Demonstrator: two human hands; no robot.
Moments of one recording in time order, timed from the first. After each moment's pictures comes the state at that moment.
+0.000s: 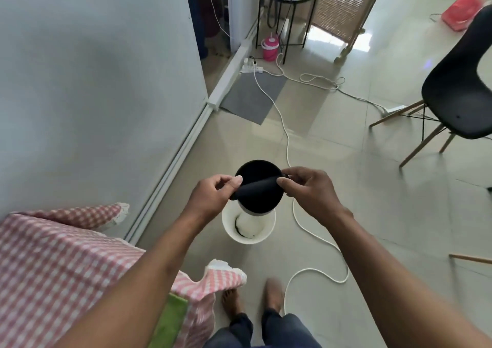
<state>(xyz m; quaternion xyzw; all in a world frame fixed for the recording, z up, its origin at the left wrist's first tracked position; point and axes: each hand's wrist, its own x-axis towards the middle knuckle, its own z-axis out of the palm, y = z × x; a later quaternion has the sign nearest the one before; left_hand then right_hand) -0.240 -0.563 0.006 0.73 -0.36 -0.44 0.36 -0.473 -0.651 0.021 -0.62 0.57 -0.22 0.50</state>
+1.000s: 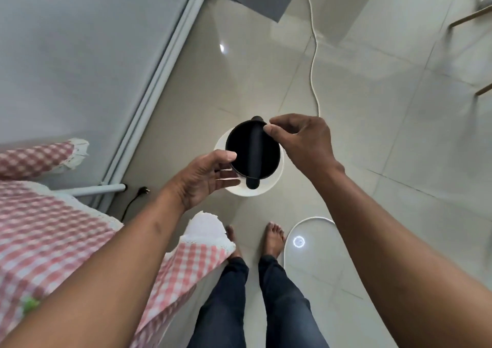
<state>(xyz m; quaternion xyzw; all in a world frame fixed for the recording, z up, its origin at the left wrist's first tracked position) -0.246 -0.628 -0.236 0.60 -0.08 -0.71 0.37 -0.447 -0.756 -0.215 -0.59 0.58 -0.17 0.53</state>
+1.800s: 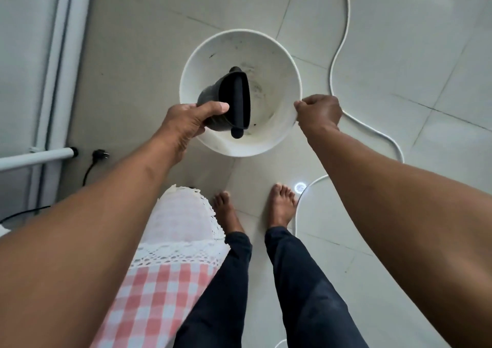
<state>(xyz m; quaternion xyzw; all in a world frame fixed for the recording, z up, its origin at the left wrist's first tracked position) -0.236 -0.619 -0.516 0.77 -0.10 -0.57 0.26 -0.478 -0.718 -0.573 -0.40 0.80 -0.04 0.44</state>
